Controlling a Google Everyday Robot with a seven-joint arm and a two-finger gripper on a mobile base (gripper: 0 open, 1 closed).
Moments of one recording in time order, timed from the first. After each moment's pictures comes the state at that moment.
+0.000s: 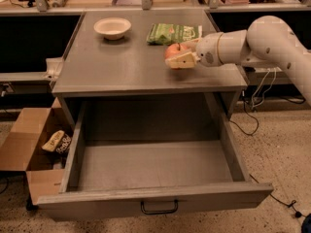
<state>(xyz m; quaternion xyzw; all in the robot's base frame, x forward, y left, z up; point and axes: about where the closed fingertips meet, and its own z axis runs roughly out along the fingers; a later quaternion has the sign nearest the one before) 0.720 -0.109 0.882 -0.41 0.73 0.21 0.51</state>
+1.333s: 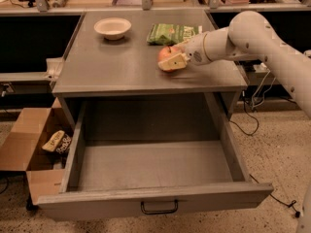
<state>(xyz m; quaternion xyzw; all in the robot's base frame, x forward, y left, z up) 0.743 -0.085 0.857 -0.43 0.75 0.19 0.47</state>
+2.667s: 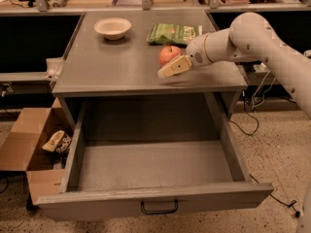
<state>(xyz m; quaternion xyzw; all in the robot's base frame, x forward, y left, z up) 0.743 -0.085 0.857 -0.43 0.75 0.19 0.47</state>
